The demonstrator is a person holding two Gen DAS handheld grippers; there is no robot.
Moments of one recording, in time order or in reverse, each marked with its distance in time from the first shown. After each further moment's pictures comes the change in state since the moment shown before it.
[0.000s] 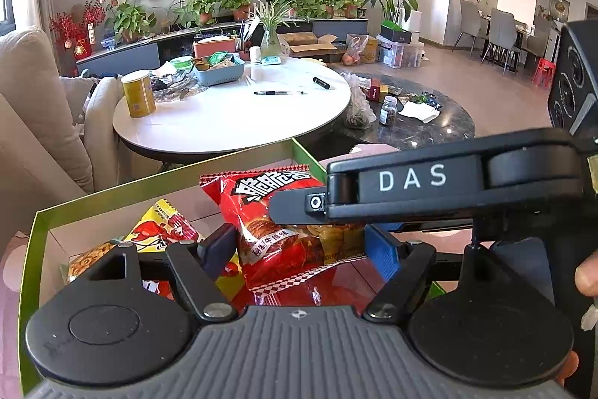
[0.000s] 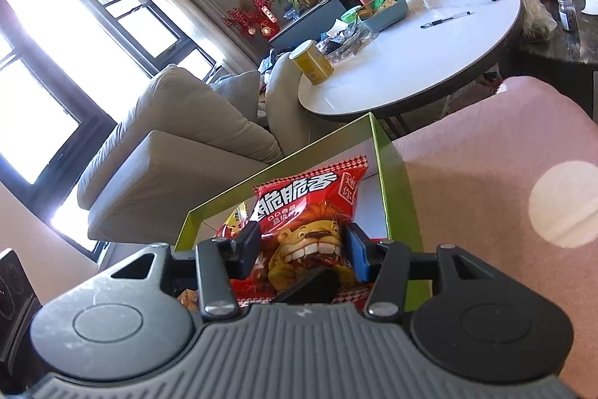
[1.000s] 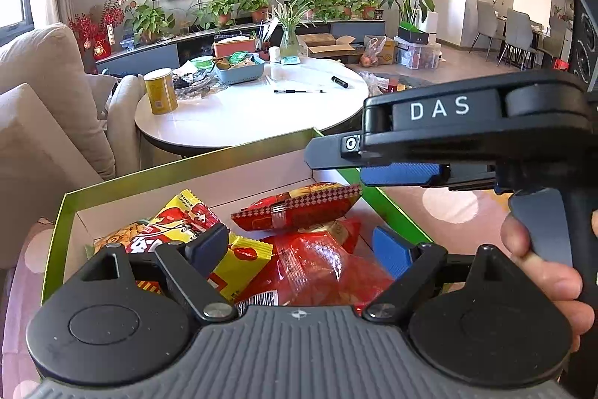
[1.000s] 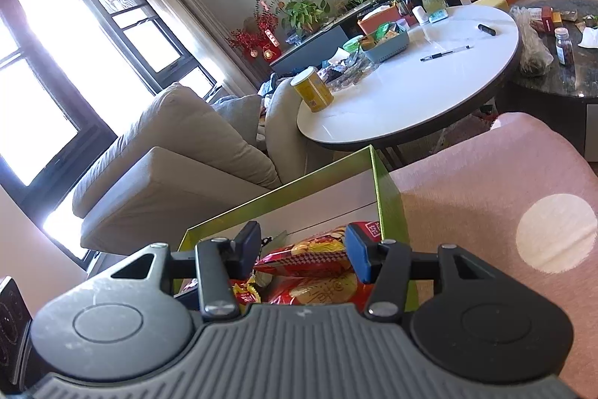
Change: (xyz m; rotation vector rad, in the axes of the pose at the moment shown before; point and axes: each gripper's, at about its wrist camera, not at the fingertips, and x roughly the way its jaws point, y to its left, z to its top) left arm -0.018 -0.001 -0.016 -0.007 -0.007 0.068; right arm -0.010 0.009 0.004 -0.046 -0.088 -0.022
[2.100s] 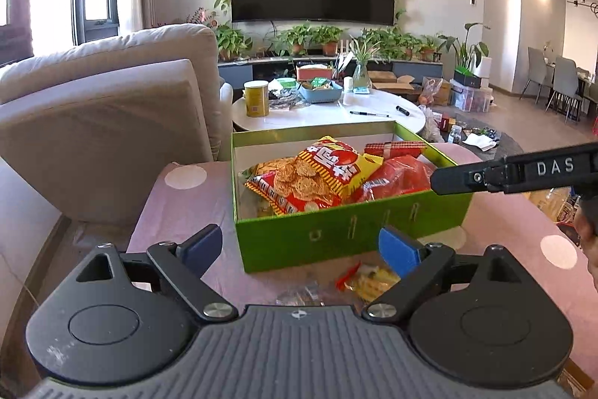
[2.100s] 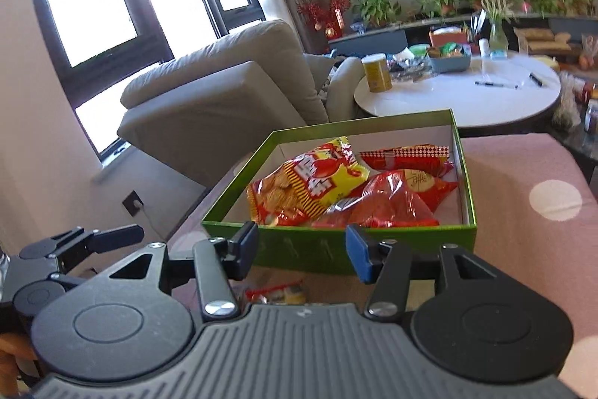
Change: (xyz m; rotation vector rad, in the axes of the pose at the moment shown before) left arm -0.172 0.055 -0.108 -0.119 -0.130 0.175; right arm -0.069 0.079 -0.089 -0.362 0.052 0.020
